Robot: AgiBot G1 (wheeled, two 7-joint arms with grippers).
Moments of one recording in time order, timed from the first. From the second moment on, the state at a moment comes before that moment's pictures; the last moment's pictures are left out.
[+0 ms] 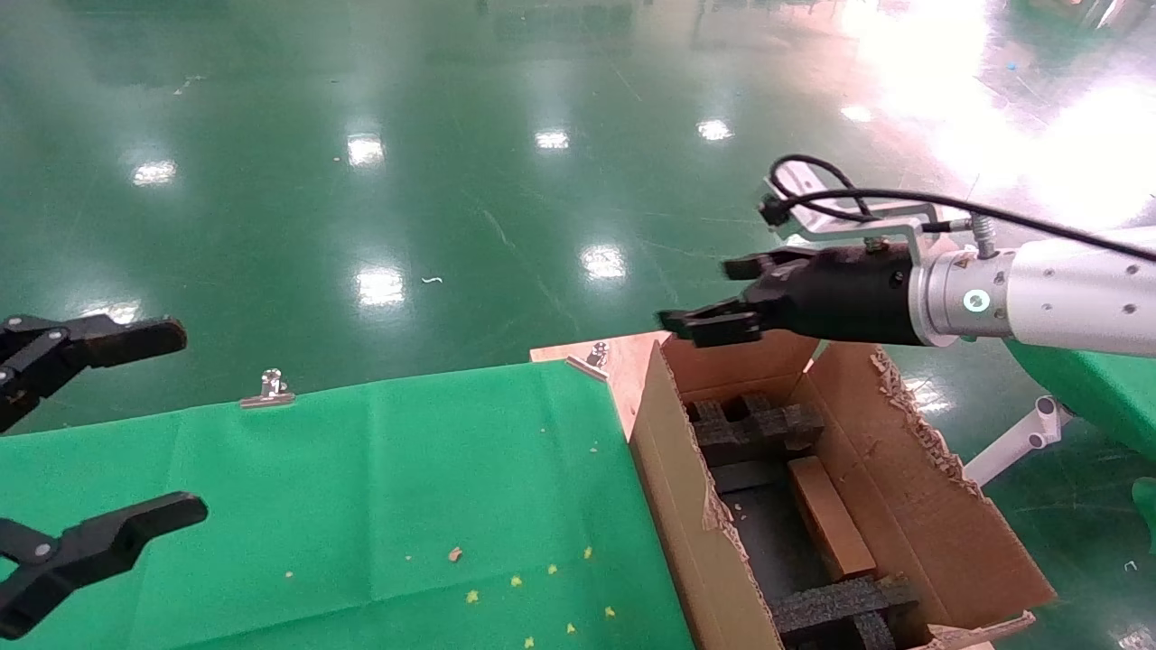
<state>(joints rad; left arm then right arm) -1.07 0.56 0.36 -1.22 0.63 1.43 -0.13 1.65 -0.44 -1.15 1.32 -1.42 -0.81 1.08</state>
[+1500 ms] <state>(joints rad) -1.07 0.56 0.36 -1.22 0.63 1.43 -0.13 1.32 -0.54 -0.63 1.31 -0.99 -1.22 0.54</state>
